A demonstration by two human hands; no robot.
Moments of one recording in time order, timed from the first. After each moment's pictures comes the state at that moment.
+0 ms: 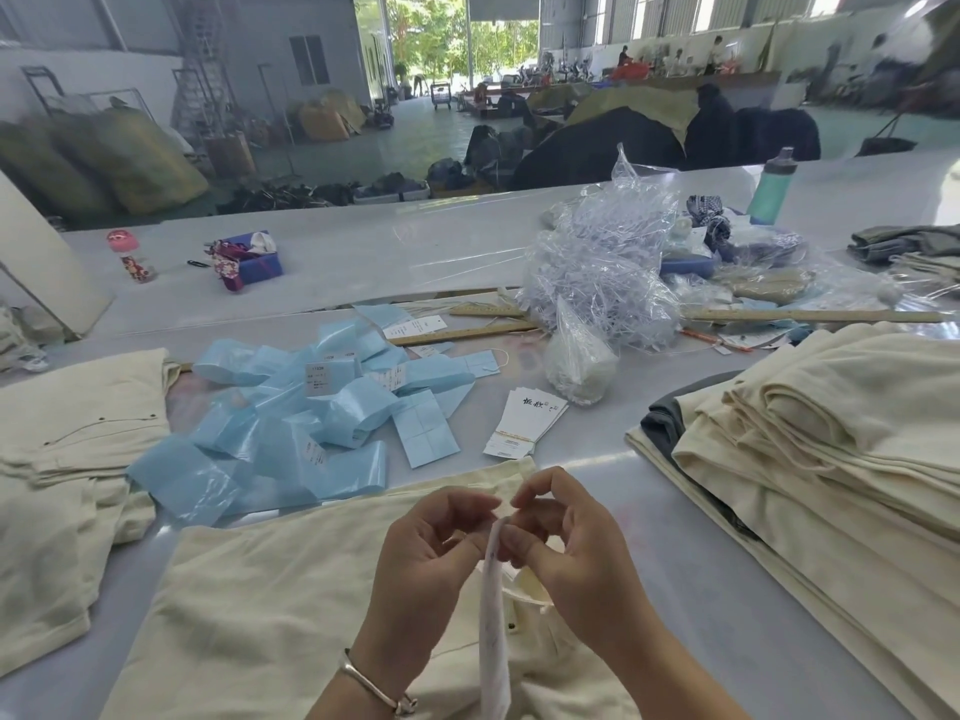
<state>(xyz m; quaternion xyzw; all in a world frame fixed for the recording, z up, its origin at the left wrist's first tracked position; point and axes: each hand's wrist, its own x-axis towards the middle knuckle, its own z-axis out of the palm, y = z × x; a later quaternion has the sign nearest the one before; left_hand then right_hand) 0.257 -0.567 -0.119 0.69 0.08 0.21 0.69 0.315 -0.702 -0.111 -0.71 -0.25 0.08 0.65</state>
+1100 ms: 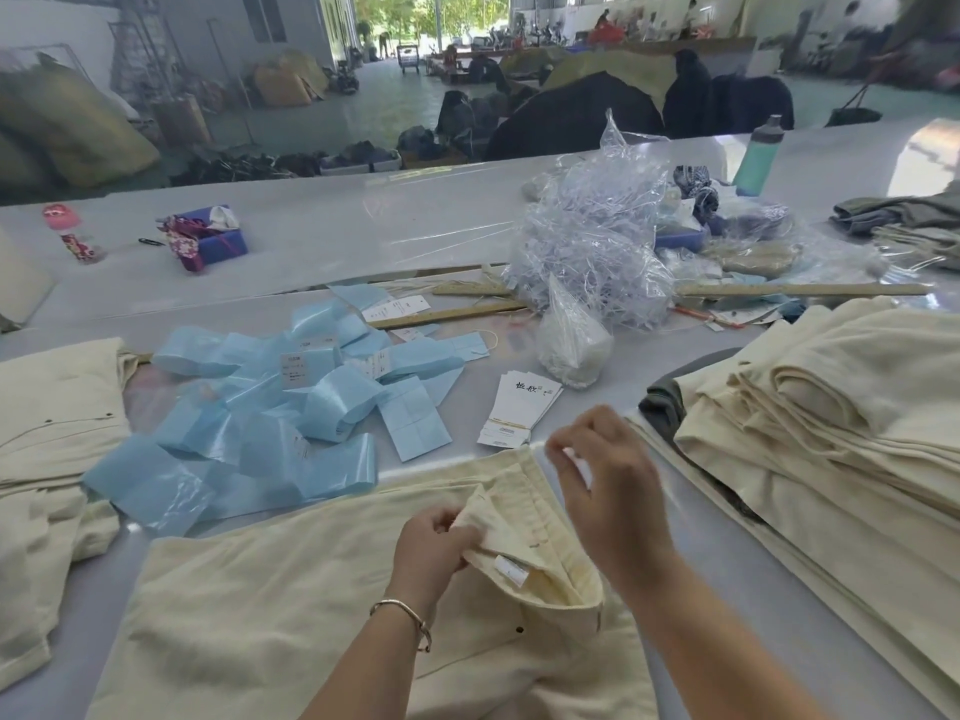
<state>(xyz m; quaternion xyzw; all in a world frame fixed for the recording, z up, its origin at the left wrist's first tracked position) 0.327 -0.522 -0.215 0.66 0.31 0.02 0.68 0.378 -0.691 -0.121 -0.84 -0.28 -0.26 0.38</state>
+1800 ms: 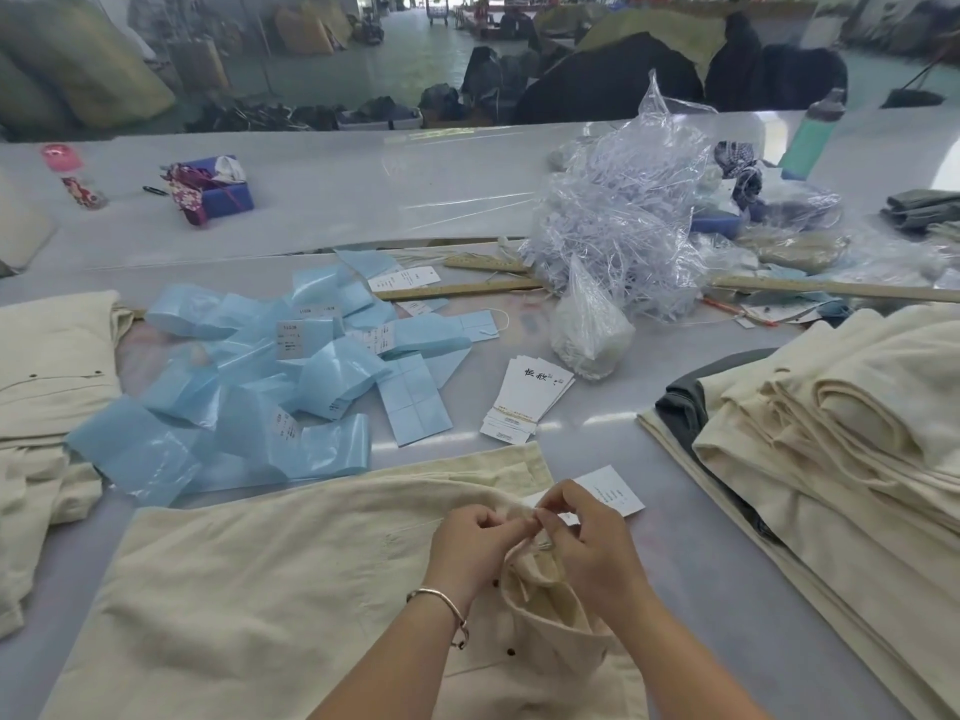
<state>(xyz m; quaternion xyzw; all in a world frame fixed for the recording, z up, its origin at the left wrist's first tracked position) 0.357 -0.558 -0.224 0.74 0.30 -0.01 0.61 0.399 -0.694 -0.216 -0.82 -0.17 0.09 0.54</state>
